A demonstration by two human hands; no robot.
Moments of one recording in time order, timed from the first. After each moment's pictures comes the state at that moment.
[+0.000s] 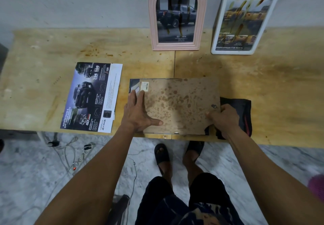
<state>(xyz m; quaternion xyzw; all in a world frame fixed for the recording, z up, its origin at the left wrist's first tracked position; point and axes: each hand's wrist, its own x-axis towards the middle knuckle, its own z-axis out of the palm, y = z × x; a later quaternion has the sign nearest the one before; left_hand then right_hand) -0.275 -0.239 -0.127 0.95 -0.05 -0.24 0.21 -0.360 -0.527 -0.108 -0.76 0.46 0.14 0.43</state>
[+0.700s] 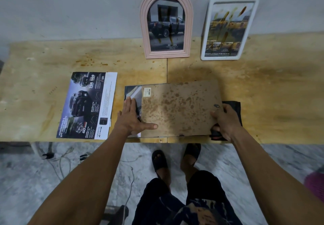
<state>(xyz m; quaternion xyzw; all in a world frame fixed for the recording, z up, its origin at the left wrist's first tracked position) -0.271 -0.234 -0.118 0.93 -0.06 -0.33 0.14 -0.372 -0.551 -0.093 -0.56 0.49 0.10 0.67</state>
